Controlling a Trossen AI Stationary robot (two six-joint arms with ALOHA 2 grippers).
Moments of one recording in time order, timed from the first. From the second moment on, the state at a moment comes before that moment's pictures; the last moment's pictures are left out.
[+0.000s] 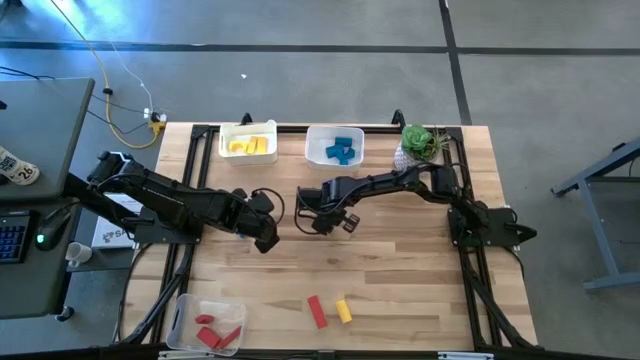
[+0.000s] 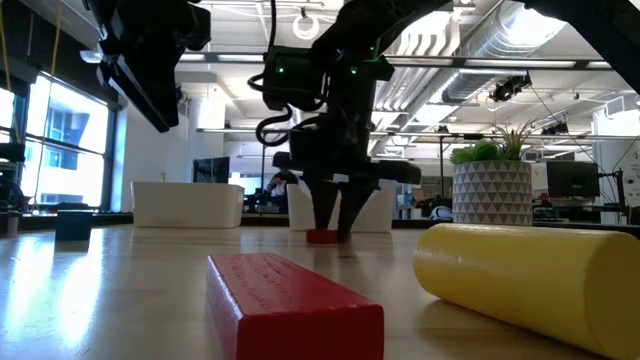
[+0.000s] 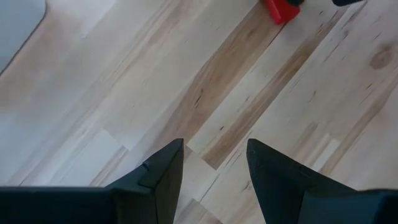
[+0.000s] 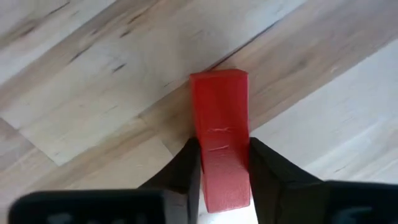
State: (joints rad) left arm -0.17 1.36 1.01 -0.97 -0.38 -0.91; right arm -0.05 2.23 1.69 -0.87 0.06 -1.06
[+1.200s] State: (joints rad) left arm -0.12 1.36 1.01 -0.86 -0.35 -0.74; right arm 0.05 2.23 1.98 -1.30 0.16 -0.66
